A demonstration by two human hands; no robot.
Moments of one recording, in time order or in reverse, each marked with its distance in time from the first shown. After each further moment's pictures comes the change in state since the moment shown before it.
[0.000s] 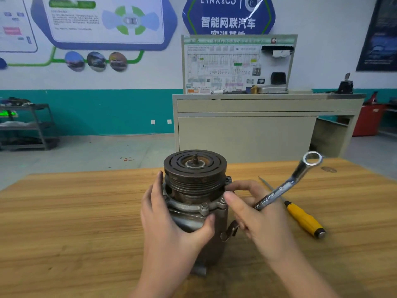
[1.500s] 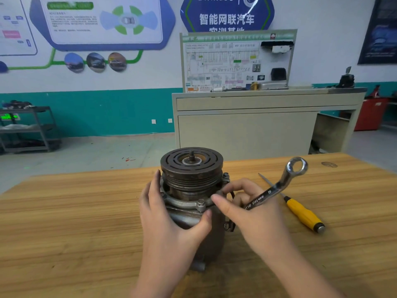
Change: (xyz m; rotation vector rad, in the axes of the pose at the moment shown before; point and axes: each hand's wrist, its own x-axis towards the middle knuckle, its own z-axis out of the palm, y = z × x) left_hand -0.005 0.006 0.001 0.055 0.055 -0.011; right_hand -0.004 -0.001 0.002 -0.085 0.032 -0.032
